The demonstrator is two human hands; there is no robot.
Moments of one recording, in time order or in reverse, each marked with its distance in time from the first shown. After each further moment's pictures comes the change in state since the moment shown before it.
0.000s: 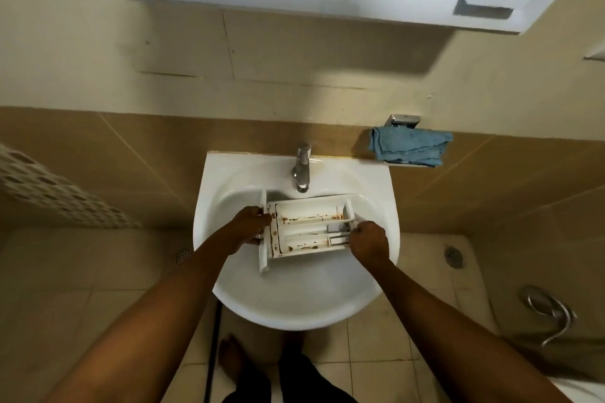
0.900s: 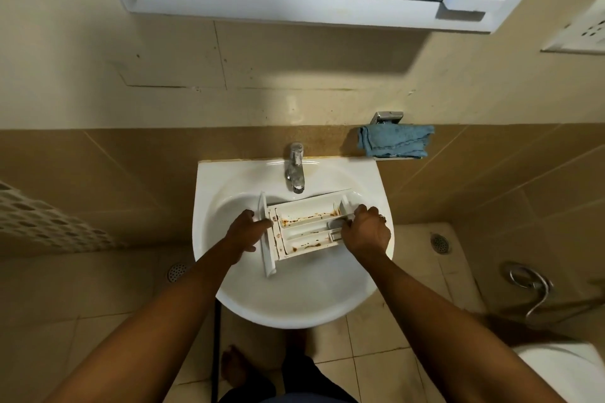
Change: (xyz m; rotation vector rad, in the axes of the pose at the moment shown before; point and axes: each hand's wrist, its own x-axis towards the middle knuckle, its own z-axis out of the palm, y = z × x) left_hand -0.002 -0.004 -0.003 0.148 0.126 0.051; right_hand -0.018 -0.021 -0.003 -0.338 0.203 -0.074
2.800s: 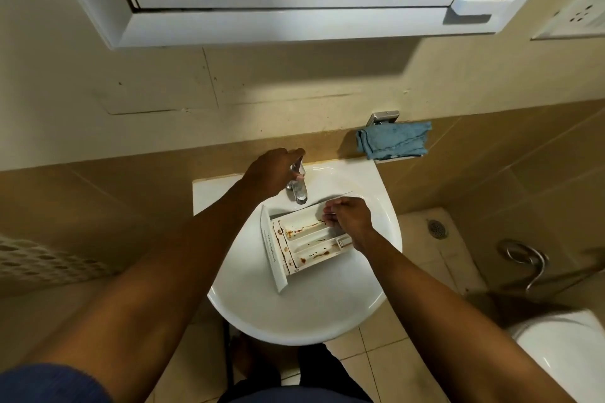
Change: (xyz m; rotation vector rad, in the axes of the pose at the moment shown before) left_hand 0.064 0.138 -0.017 0.864 0.047 0.962; right_hand 0.035 -0.051 -0.001 1.118 -0.240 0.407
